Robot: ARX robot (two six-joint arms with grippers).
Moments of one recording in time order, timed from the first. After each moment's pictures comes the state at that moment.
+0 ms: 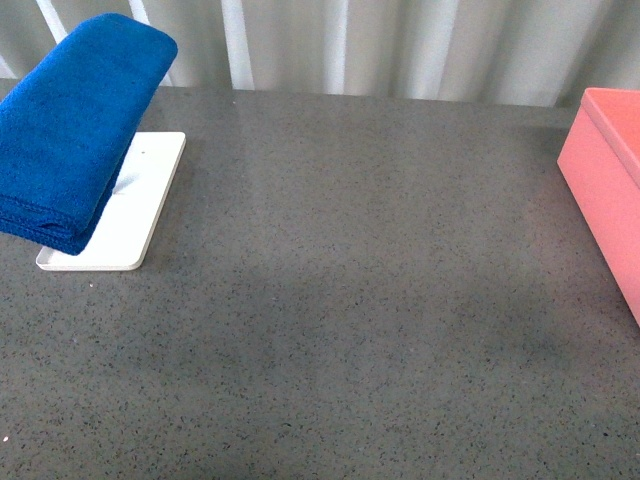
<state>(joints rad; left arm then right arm) 0.00 0.00 0.02 0.00 0.00 0.00 0.00 0.00 0.02 0.00 0.00 -0.01</state>
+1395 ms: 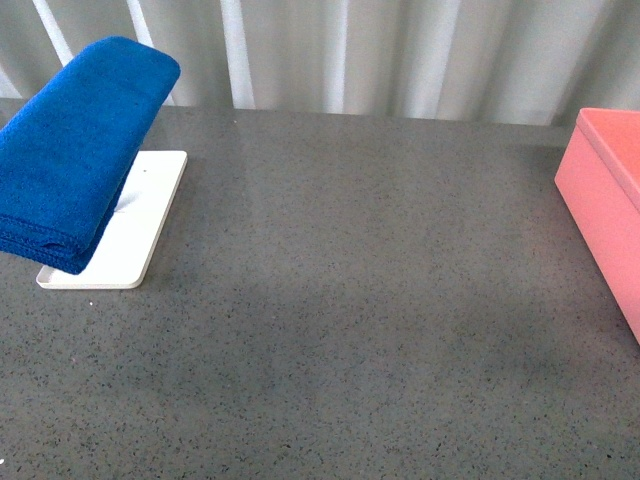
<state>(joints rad) 0.00 0.00 0.02 0.00 0.00 0.00 0.00 0.00 0.02 0.00 0.00 -0.01</state>
